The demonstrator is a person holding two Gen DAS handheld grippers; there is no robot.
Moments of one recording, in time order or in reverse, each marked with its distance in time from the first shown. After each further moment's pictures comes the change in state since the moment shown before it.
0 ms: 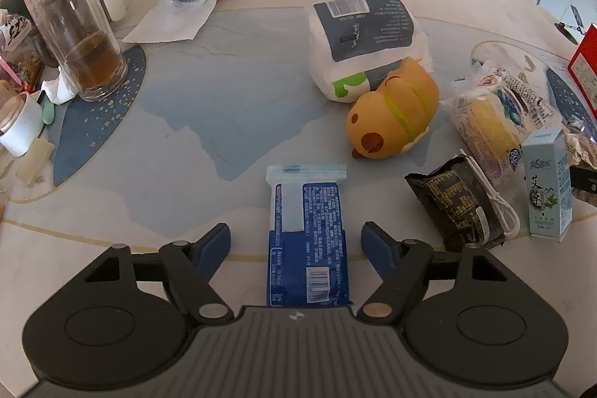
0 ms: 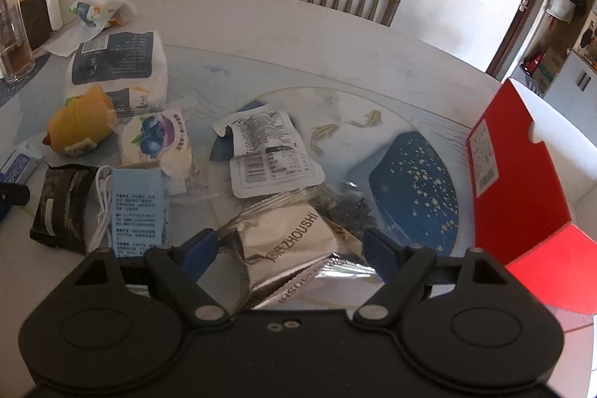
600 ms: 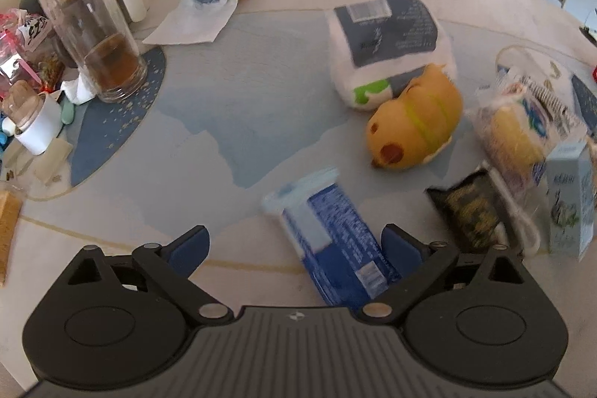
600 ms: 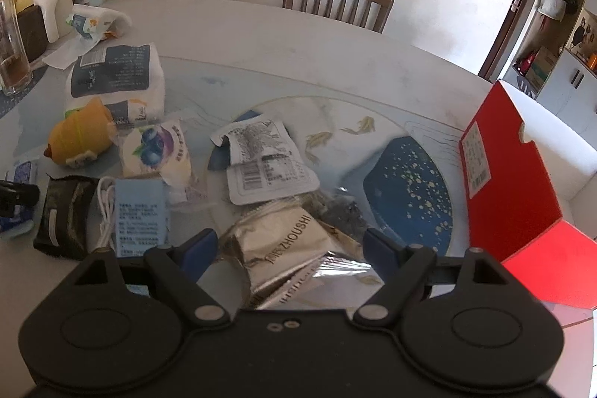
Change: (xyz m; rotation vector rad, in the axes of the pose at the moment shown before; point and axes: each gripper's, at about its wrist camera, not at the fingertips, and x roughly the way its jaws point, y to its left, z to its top) left arm 0.004 0.001 0.004 -0.022 0.009 0.093; right arm -0.011 -0.005 -0.004 0.034 -0.026 -0.026
